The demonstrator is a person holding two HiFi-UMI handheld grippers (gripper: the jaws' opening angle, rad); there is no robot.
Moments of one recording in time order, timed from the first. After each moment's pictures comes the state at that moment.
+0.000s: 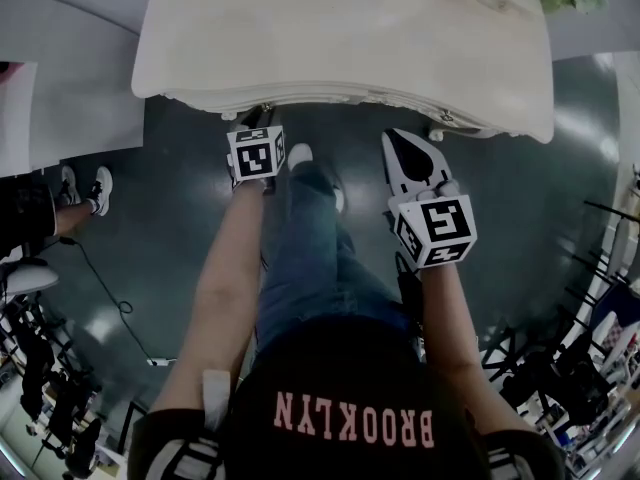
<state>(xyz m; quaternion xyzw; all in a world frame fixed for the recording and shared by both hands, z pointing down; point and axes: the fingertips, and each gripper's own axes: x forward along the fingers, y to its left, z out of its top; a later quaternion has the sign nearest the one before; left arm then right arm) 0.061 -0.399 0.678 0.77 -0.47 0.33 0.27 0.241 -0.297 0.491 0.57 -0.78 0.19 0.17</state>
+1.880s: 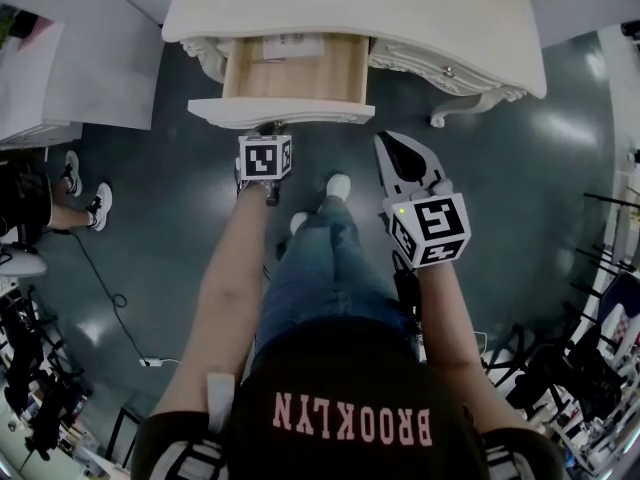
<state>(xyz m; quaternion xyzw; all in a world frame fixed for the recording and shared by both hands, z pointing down) 0.011 -0.236 0.684 0.78 -0.41 0.35 0.31 0.160 -0.160 0.466 0.56 -0.79 0.16 0.17</state>
